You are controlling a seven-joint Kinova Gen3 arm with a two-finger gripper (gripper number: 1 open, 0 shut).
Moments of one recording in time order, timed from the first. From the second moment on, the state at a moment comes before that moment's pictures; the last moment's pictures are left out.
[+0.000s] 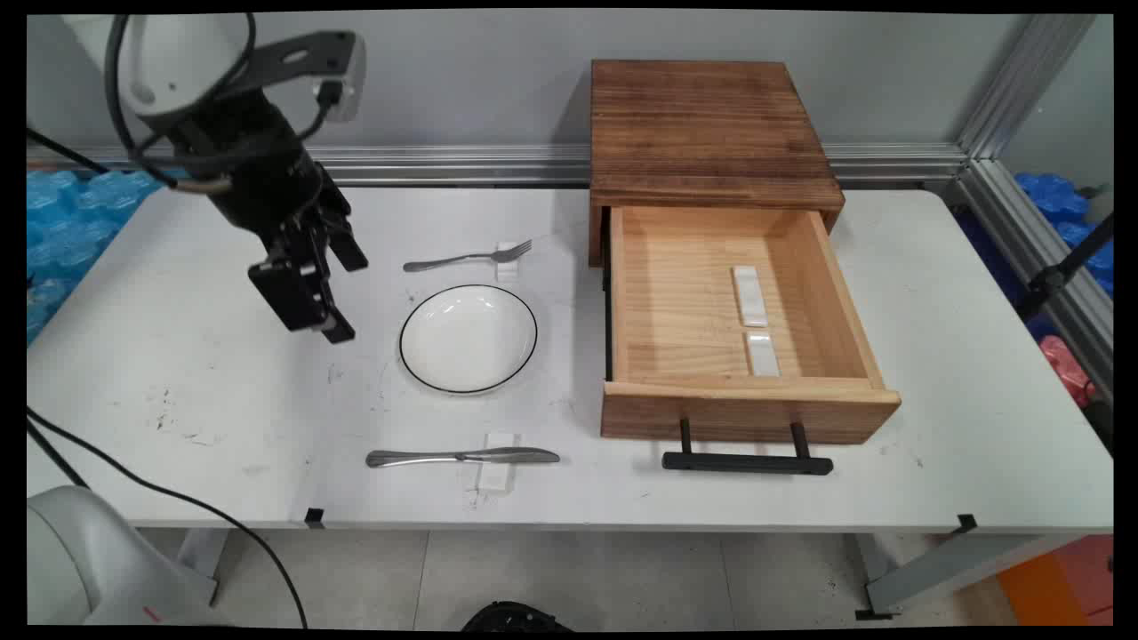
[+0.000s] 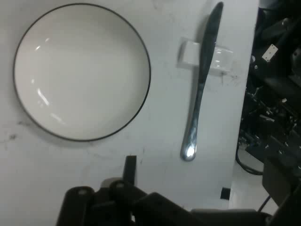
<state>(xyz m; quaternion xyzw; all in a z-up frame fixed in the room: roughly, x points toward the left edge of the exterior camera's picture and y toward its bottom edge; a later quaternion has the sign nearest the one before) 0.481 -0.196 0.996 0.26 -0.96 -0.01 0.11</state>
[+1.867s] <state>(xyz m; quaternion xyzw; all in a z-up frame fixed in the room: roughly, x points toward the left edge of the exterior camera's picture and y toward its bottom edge) 0.438 -0.153 0.797 0.19 -0.97 0.03 0.11</state>
